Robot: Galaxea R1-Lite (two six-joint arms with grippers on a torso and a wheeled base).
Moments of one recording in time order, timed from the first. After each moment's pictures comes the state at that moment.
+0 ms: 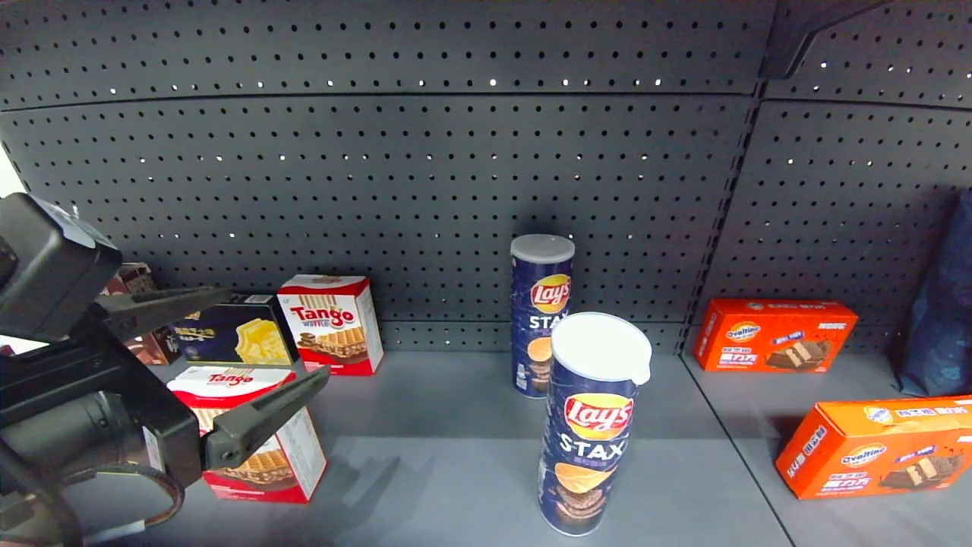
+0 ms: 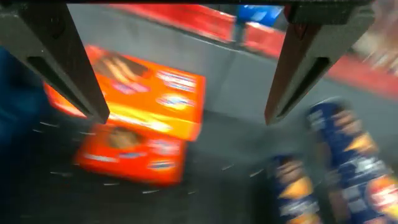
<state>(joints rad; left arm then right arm) -0.55 1.09 -0.65 -0.26 0.11 0.25 0.18 0.60 -0.44 0.00 0.22 -0.12</state>
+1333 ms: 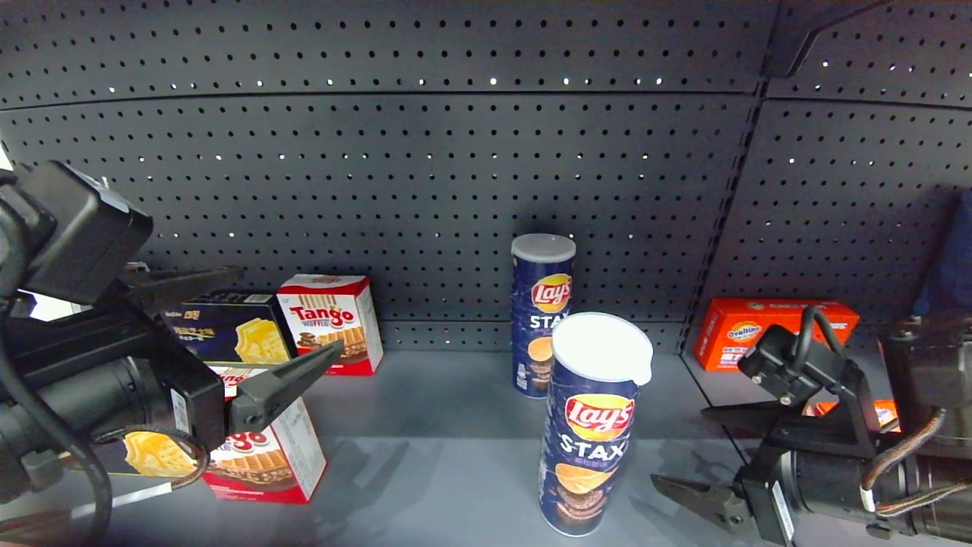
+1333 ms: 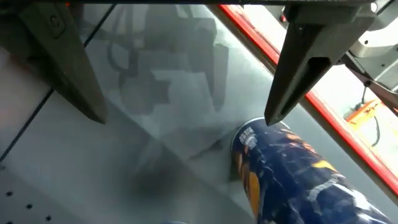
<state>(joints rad) -0.54 1.14 -0.69 -0.28 0.11 0.24 0.62 1.37 -0.59 -0.23 0.07 -0.09</state>
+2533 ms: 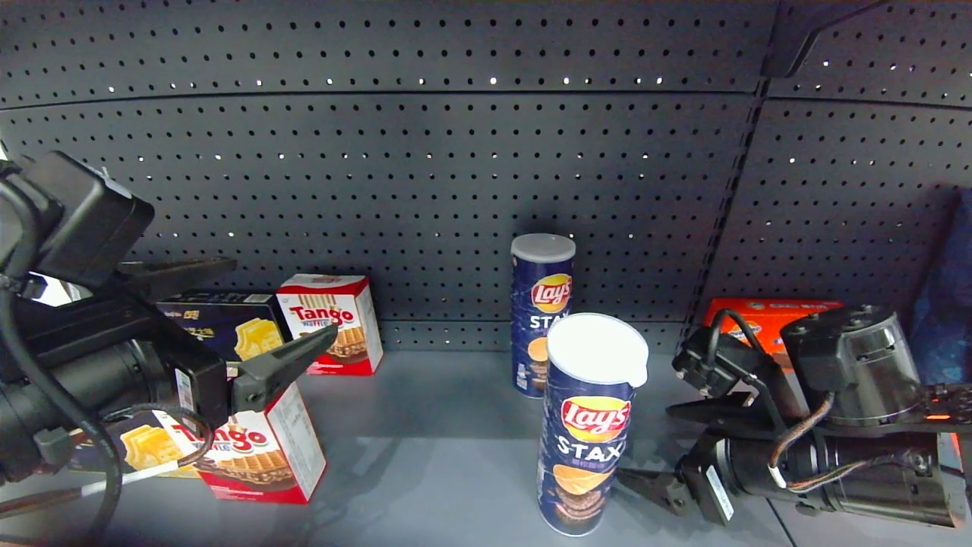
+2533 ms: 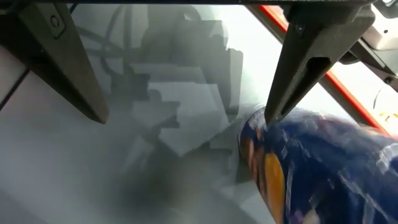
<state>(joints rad) -0.50 1.16 -0.69 -0.32 0.11 0.24 0.66 1.52 -0.68 -0.23 0.03 -0.09</state>
